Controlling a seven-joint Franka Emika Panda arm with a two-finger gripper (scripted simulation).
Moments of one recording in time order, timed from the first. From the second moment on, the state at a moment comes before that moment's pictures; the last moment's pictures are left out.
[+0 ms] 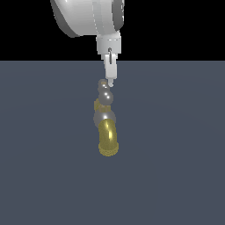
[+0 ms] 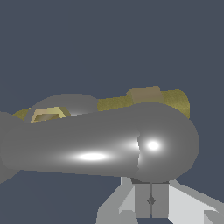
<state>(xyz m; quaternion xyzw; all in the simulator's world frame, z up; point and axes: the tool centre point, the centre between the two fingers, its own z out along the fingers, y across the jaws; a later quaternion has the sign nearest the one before) 0.073 0.008 0.195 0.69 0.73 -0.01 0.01</state>
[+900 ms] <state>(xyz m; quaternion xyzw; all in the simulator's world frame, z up) 0.035 0.053 0.194 0.69 0.73 -0.01 0.01</state>
